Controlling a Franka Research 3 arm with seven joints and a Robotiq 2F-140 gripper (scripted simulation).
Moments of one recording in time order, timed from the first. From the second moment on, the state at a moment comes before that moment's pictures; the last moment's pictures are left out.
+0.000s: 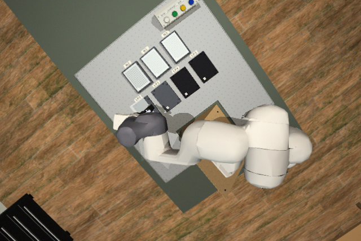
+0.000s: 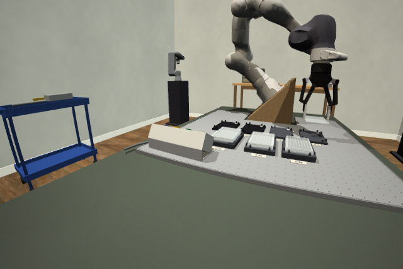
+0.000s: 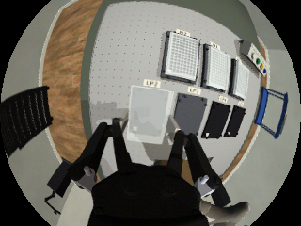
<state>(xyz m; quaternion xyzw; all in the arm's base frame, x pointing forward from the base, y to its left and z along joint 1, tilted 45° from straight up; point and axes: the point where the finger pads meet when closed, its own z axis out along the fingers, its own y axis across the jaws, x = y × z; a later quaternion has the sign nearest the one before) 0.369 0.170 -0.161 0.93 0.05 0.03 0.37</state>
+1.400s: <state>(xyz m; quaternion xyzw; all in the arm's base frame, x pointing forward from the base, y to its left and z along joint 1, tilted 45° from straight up) 0.537 0.137 -0.111 0.92 0.05 0.03 0.38</state>
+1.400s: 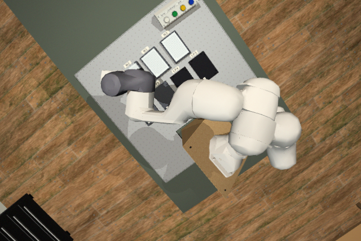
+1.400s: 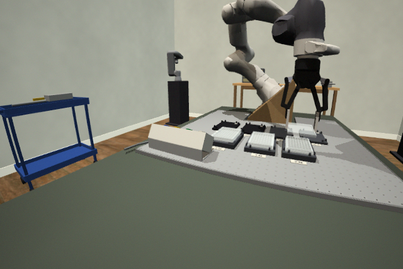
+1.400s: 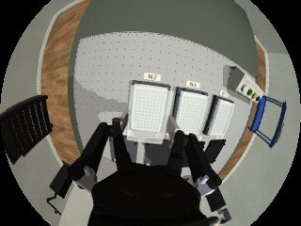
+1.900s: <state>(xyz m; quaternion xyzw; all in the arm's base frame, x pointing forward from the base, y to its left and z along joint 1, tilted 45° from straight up) 0.537 0.137 -0.111 0.92 0.05 0.03 0.38</state>
